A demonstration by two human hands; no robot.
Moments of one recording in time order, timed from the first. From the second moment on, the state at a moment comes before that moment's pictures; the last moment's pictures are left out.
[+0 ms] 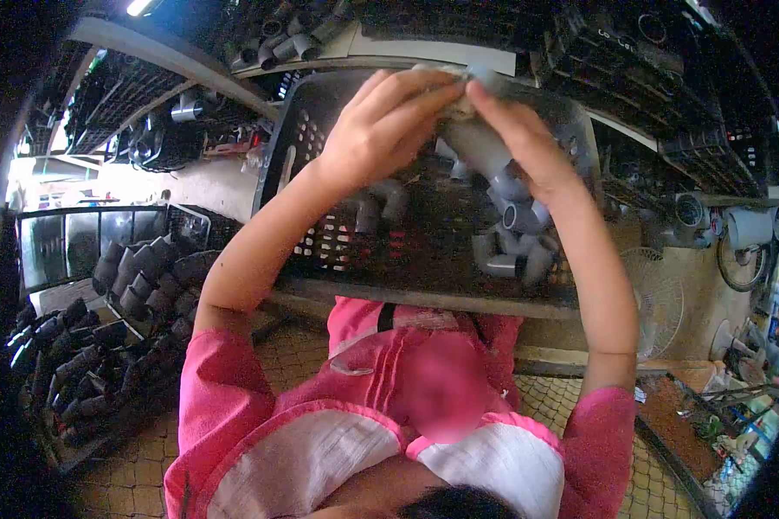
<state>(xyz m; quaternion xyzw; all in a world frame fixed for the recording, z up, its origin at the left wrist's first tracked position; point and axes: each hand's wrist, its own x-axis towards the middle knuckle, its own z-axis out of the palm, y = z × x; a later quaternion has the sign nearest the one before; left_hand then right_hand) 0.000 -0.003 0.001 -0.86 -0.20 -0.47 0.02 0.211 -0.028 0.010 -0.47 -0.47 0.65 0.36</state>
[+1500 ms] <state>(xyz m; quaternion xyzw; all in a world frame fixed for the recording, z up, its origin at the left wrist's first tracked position) 0.013 -0.022 -0.013 -0.86 -0.25 -0.45 -0.04 0.196 -0.035 0.023 -0.48 -0.31 0.64 0.50</state>
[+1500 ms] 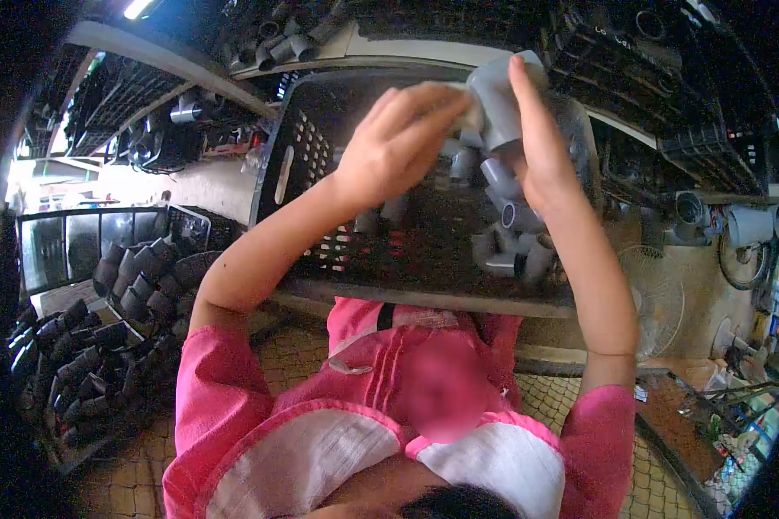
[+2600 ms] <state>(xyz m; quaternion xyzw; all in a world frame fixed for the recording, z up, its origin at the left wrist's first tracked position) 0.014 -0.017 0.003 -0.85 -0.21 -0.49 0.02 0.215 -0.026 0.010 -0.37 -0.17 0.74 0.54</state>
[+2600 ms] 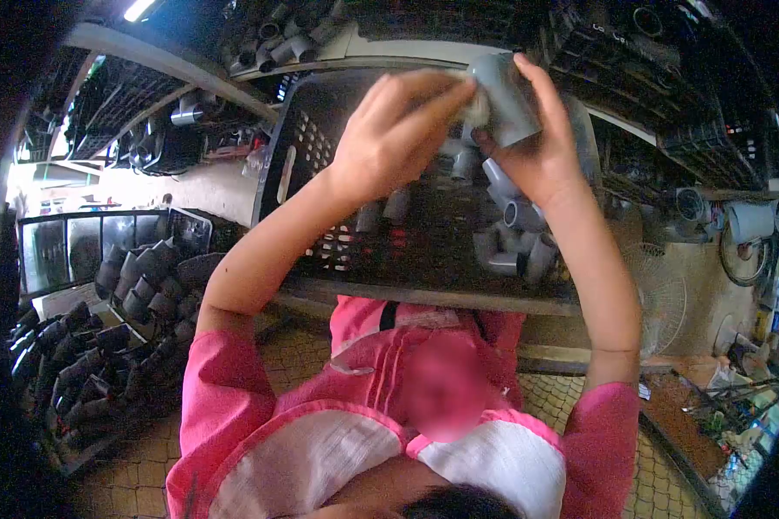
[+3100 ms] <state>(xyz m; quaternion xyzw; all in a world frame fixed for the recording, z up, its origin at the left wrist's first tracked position) 0.014 -0.031 0.010 -0.92 -0.12 -0.36 0.10 0.216 -0.019 0.002 -0.40 -0.32 0.75 0.42</state>
